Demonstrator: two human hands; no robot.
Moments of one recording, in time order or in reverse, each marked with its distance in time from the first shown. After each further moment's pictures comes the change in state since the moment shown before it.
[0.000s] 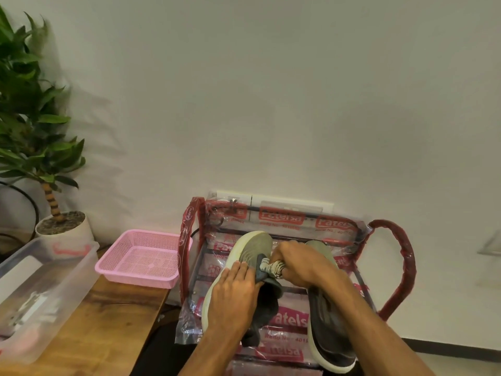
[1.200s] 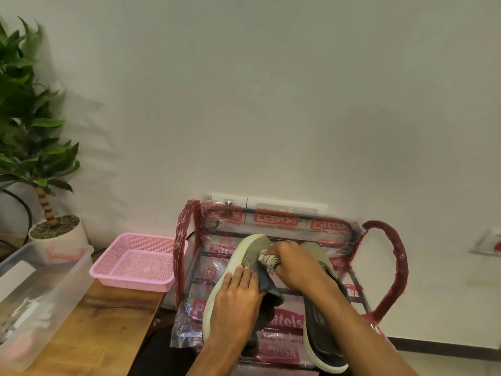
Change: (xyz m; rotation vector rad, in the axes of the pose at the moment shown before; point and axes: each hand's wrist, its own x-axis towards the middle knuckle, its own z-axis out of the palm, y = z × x) left_hand -0.002 0.010 0.013 0.085 -0.038 0.039; right_hand 0.003 0.001 0.023 0.029 0.253 0.141
